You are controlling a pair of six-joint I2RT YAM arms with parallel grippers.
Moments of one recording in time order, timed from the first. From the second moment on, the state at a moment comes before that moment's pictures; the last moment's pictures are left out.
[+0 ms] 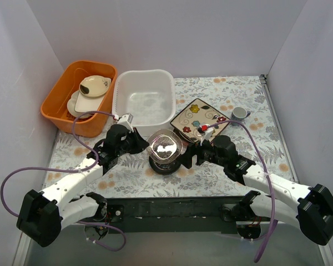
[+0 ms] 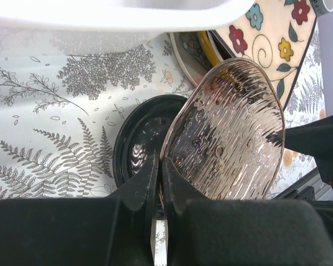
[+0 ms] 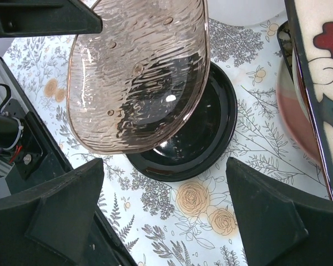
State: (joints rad) left arm -0.53 1.04 0.59 -0.09 0.11 -0.66; right arm 0.75 1.01 0.44 0.20 -0.26 0.41
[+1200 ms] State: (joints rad) left arm -0.45 1.36 1.04 -0.17 0.00 -0.63; right arm 0.75 1.00 0.42 0.20 -0.29 0.39
